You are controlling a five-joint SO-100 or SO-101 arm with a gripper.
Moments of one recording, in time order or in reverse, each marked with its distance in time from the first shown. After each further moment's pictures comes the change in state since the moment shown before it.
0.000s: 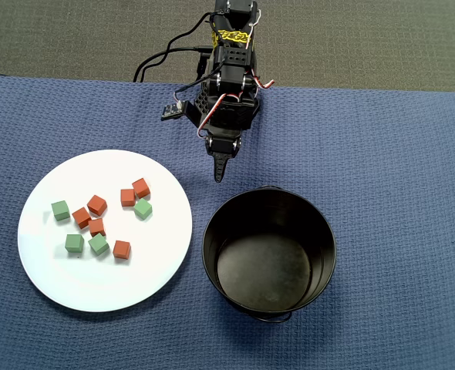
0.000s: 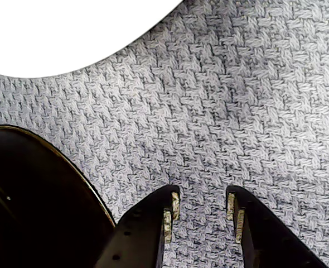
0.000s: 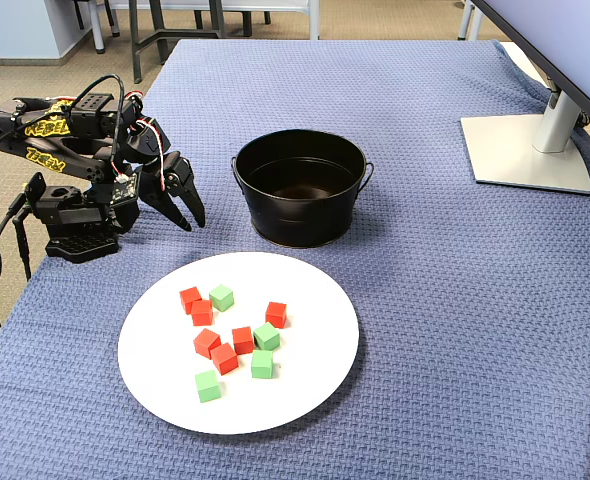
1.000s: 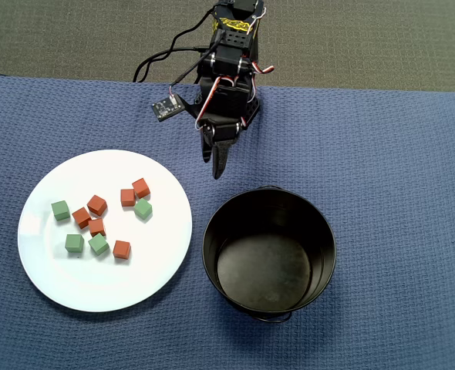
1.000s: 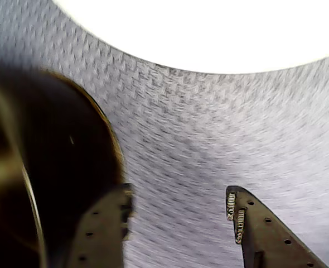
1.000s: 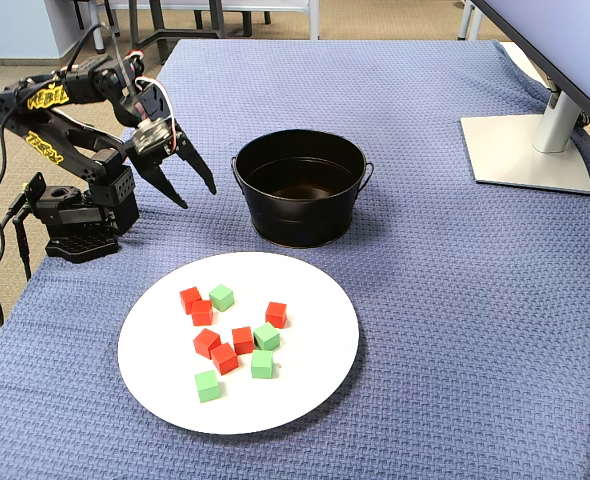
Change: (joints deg) arm 8.3 -16.4 -28.4 14.2 -39.5
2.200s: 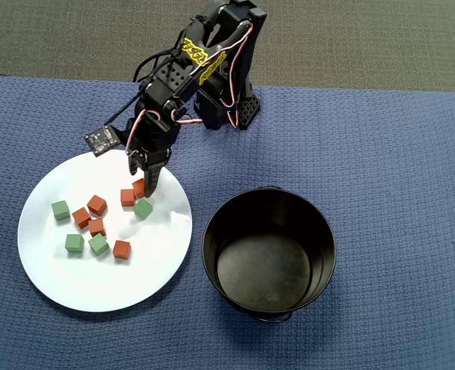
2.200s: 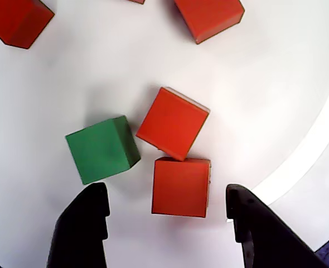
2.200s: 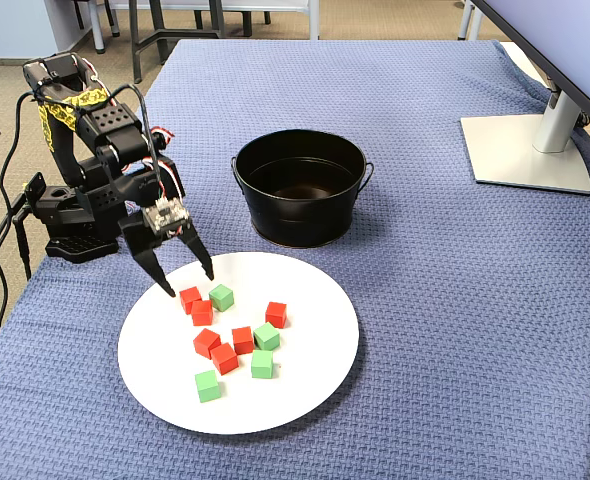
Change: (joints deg) arm 31.2 -36.7 -1.8 -33.9 -38.1
